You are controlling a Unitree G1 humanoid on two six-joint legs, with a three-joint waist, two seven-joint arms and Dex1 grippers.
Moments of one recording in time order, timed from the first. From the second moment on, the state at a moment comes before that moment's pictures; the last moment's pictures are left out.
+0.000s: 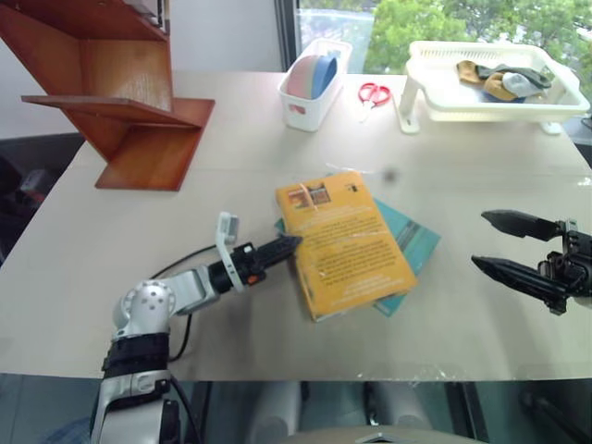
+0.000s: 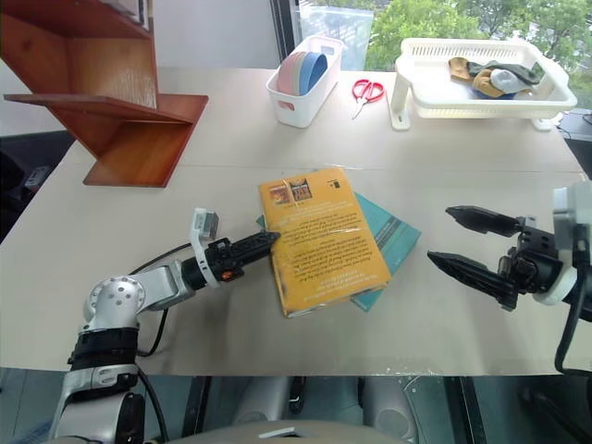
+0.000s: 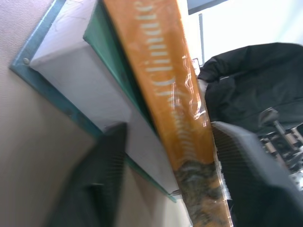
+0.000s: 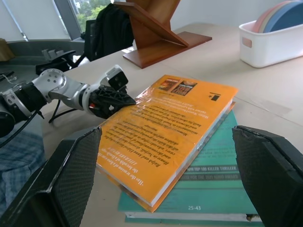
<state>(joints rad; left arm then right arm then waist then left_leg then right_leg) -0.32 0.46 0.25 0.13 -1.17 1.18 -0.66 0.07 -0.82 -0.61 -0.53 1.02 0.73 1.02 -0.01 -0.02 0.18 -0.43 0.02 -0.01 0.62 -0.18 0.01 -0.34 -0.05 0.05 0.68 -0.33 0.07</state>
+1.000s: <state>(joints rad) -0.22 0.45 0.27 0.05 -1.21 1.26 -0.74 0.01 -0.85 -0.56 -0.48 0.98 0.65 1.03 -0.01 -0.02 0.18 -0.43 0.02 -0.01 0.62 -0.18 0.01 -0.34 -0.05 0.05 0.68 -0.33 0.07</state>
